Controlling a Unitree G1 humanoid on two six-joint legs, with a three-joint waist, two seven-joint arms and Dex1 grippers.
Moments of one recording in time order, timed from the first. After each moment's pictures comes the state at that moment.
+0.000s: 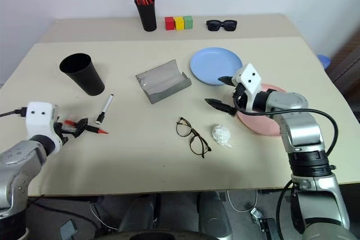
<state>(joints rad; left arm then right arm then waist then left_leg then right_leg) 0.02 0.50 0.46 -0.56 -0.34 1.06 -0.17 -0.47 -0.63 -0.01 -0.03 0.30 0.41 0.96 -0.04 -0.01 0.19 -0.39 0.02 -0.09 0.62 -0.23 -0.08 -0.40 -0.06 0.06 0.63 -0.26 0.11</state>
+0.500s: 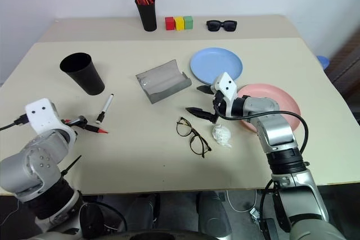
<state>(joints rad) -0.38 0.06 0.60 -0.68 -0.11 1.58 0.24 -0.52 -0.52 0.08 0.06 0.30 0.36 0.99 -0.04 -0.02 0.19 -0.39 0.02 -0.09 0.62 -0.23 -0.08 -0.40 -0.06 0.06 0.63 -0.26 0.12</state>
